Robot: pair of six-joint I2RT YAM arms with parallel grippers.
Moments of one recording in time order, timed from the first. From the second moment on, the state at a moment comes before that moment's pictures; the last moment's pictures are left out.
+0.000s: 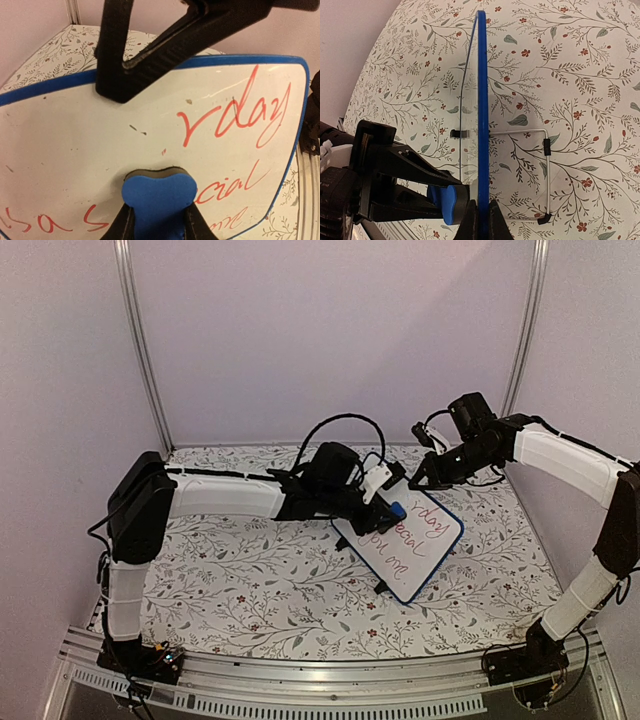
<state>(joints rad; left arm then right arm) -0.96 2.12 1.58 -0.01 0.29 0.08 0.45 1.59 1.37 -0.72 -0.43 0.14</state>
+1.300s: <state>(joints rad) -0.97 2.12 1.61 -0.03 0.27 0.06 0.45 1.59 1.37 -0.72 -0.43 0.13</state>
